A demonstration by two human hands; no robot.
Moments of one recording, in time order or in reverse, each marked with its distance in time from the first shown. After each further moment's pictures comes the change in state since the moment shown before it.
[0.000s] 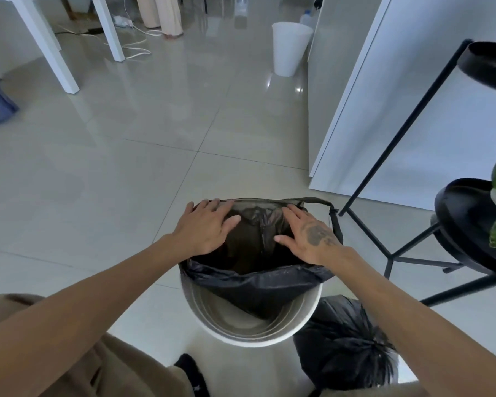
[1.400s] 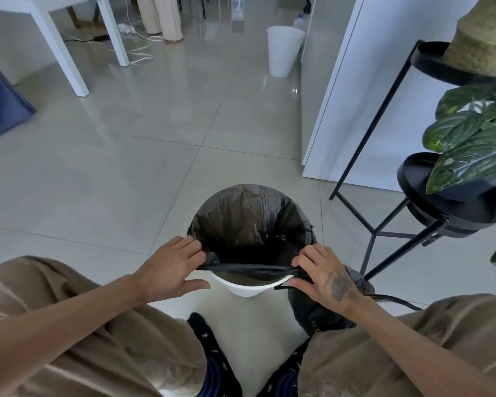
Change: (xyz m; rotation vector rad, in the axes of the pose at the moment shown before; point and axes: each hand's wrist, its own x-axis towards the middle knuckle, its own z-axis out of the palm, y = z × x) left_hand -0.173 -0.018 0.028 0.148 0.330 0.538; right_hand -0.158 0.020 0.086 -0.051 0.563 -0.422
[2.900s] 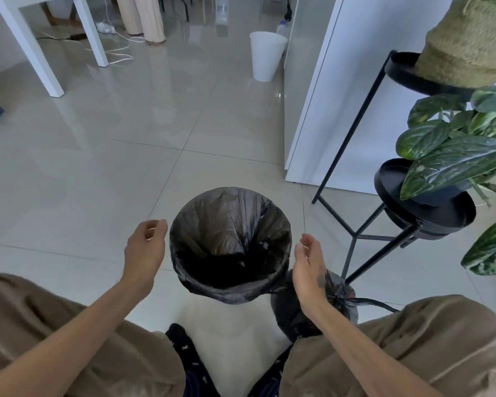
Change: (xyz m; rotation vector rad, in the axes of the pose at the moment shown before) left_hand 0.046 0.007 -0.001 -1.093 0.394 -1.368; right_hand 0.034 -0.031 -0.001 0.895 0.348 1.196
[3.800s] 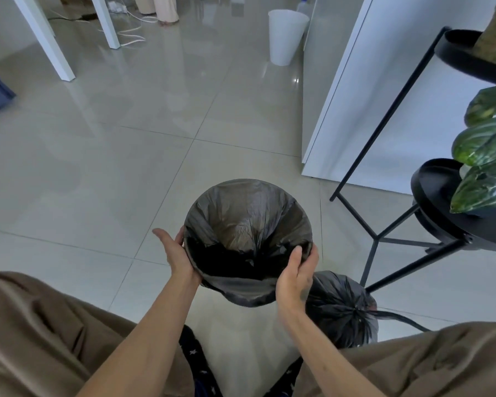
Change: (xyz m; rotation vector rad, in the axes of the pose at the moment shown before) left_hand 0.027 -0.026 0.072 -0.857 0.082 -0.471; right_hand -0.011 0.006 0.072 0.162 0.141 0.106
